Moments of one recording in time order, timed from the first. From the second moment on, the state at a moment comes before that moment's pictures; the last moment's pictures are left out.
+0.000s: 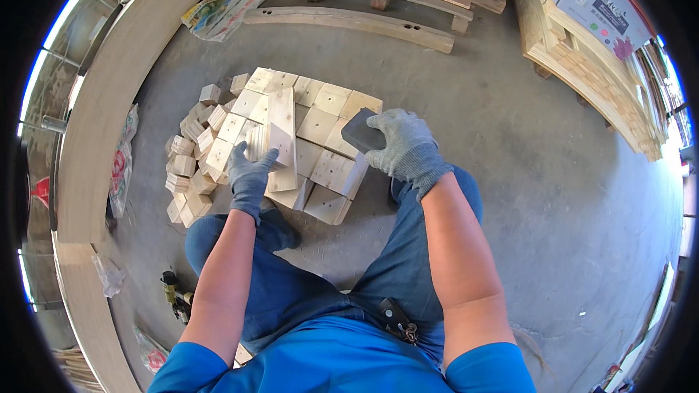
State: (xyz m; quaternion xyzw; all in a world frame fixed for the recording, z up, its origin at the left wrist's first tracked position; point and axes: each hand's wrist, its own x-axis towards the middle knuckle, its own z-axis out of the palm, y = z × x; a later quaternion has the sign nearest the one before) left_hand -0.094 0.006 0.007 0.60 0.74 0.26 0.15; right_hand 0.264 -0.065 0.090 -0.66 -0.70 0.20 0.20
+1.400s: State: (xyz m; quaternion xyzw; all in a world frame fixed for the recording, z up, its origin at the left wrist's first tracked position) left_hand -0.146 0.041 -0.022 0.66 0.61 0.20 0.40; right_hand 0.237 -0.041 0.090 -0.63 -0.74 0.19 0.15
